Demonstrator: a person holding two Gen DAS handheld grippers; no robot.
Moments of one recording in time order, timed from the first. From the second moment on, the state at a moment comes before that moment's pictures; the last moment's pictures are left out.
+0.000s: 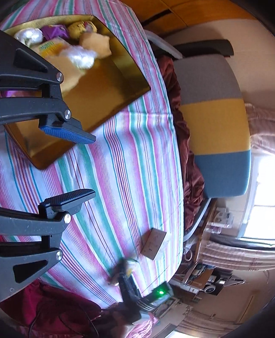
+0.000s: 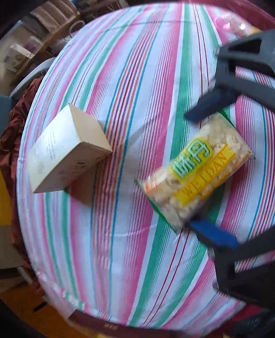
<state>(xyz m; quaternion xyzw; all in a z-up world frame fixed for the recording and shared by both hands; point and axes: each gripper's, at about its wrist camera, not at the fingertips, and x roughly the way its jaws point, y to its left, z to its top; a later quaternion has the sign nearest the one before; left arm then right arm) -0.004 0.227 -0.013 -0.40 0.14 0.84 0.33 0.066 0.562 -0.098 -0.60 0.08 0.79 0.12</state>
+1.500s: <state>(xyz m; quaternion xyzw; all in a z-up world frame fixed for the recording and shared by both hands) -0.058 0.509 -0.049 -0.56 0.03 0.72 0.42 0.153 0.665 -0.092 -0.55 0.22 0.77 0.23</state>
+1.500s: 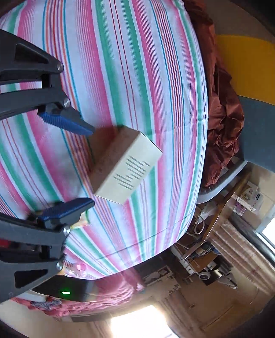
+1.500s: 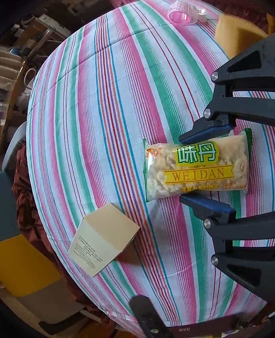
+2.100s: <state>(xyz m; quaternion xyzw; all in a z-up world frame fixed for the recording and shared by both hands) -0.079 0.609 -0.098 -0.58 0.10 0.73 0.34 0.184 0.675 -0.084 -0.55 0.23 0.78 0.21</state>
